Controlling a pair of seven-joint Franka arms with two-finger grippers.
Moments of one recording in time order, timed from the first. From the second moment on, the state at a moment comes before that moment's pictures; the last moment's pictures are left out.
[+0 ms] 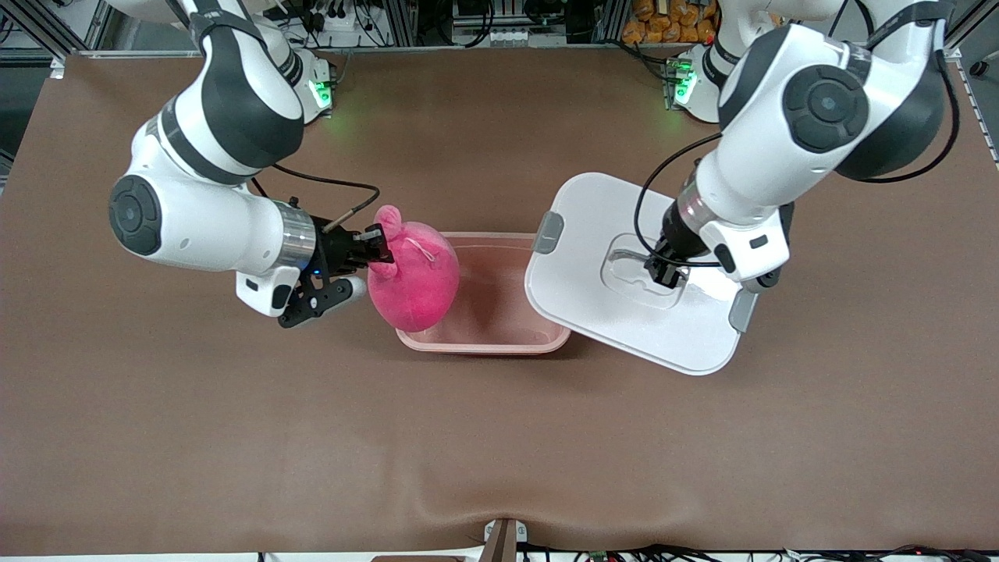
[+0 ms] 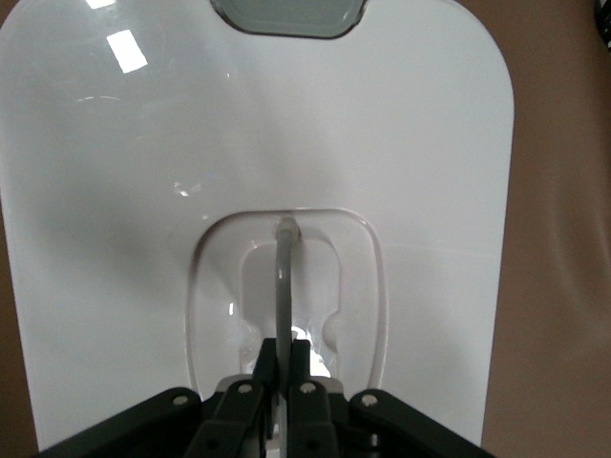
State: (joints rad) left arm -0.37 0.31 -0.08 -1.37 -0.12 1.70 -1.56; right arm 0.43 0.40 -0.08 -1.37 0.51 1.67 -0.02
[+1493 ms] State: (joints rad) left arm -0.23 0.27 -0.08 -1.39 -0.15 1.60 -1.21; right arm 0.54 0.54 -0.08 -1.37 0.43 1.75 -0.02
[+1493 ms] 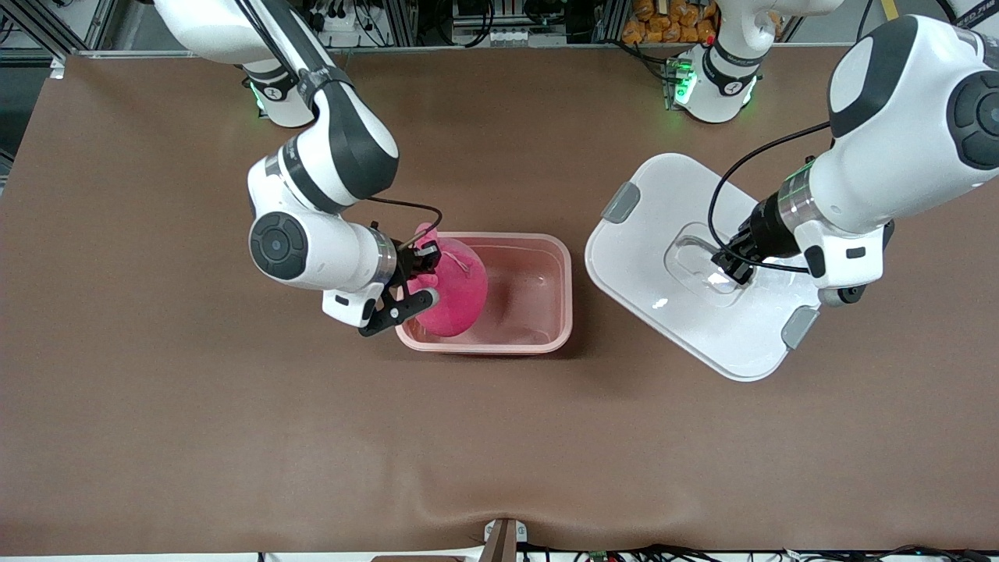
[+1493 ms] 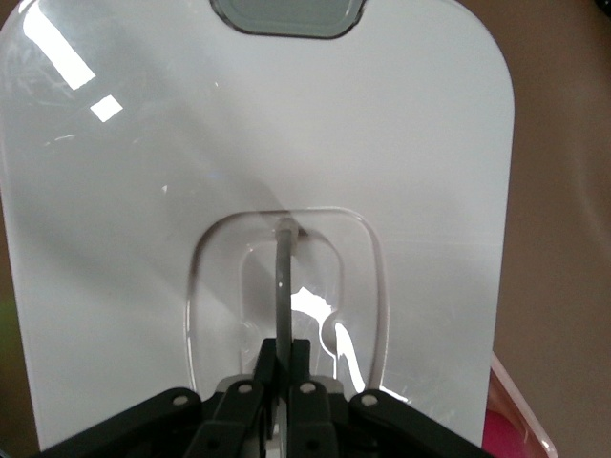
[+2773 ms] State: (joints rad) left arm -0.23 0.28 -0.08 -1.39 -0.18 1.59 -1.18; right arm 0.66 0.64 -0.08 -1.37 0.28 1.89 0.04
